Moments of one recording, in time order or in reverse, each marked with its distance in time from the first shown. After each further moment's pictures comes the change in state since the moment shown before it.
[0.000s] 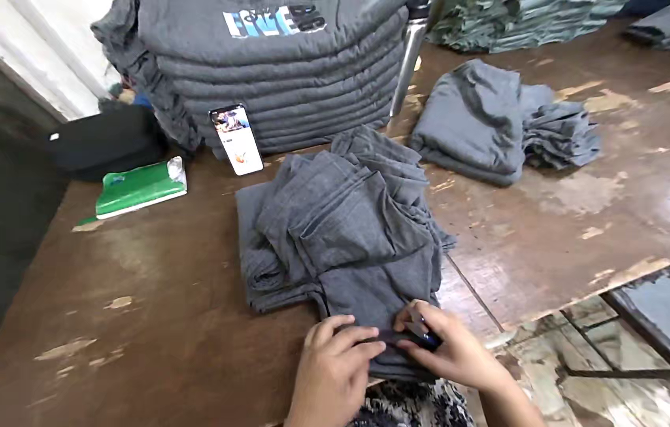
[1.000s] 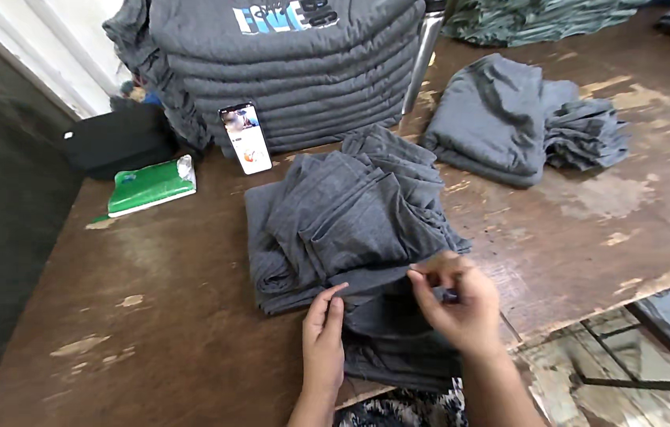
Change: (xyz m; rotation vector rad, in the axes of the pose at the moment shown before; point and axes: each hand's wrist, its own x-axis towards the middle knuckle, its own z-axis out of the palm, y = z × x) left_hand 0.033 -0.011 0.014 -0.839 0.382 -0.563; right_hand 0.076 -0.025 -0.005 -0.127 0.494 -0.185
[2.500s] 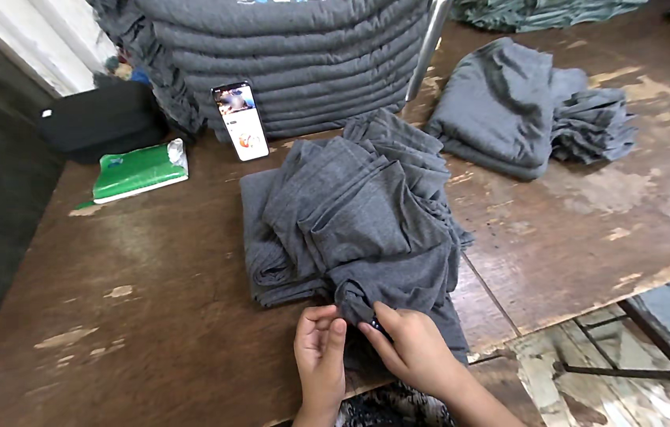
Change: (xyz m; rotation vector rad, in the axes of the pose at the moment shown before) left_hand -0.026 -0.020 -0.008 -0.250 0.035 0.169; right_hand -0.044 -0.039 0.030 -0.236 -0.453 0.125
